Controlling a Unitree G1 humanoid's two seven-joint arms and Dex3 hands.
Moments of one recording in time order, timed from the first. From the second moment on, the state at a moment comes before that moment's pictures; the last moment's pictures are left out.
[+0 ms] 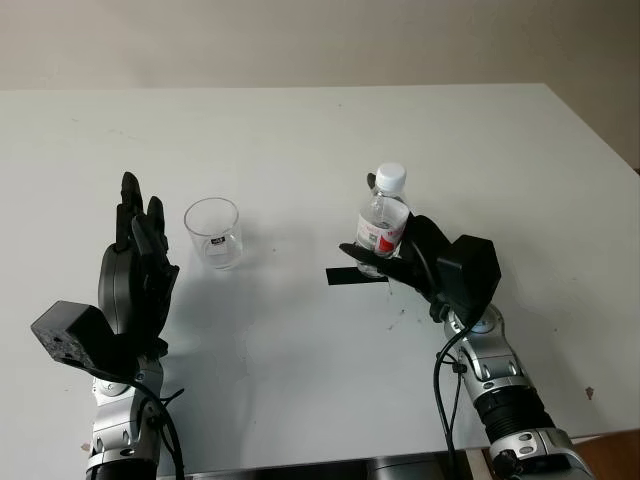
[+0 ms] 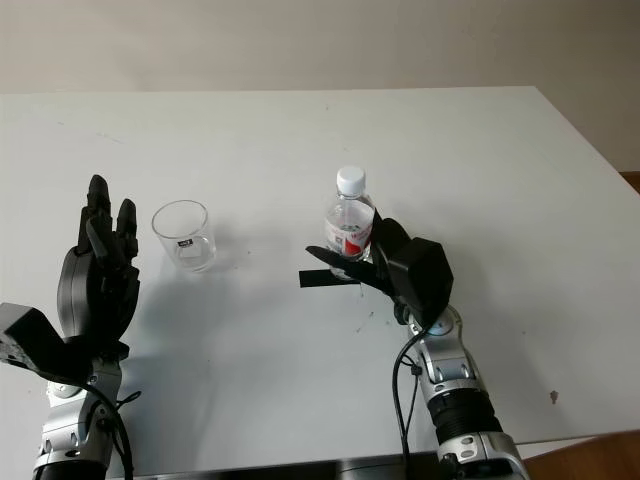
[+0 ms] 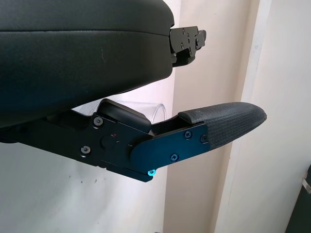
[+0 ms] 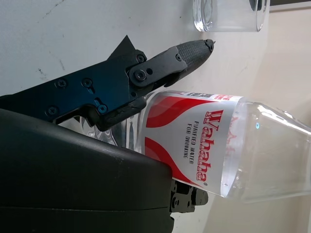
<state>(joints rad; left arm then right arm) -0.14 0.12 0.26 0.19 -0.27 -0.26 -0.15 -0.41 -0.18 0.00 0.56 -0.02 -0.19 0.24</state>
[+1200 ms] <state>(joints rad) -0.15 0.13 0.26 0.19 -0.27 -0.25 -0.15 -0.26 -0.21 -0.04 0.53 -0.01 -0.44 0.20</state>
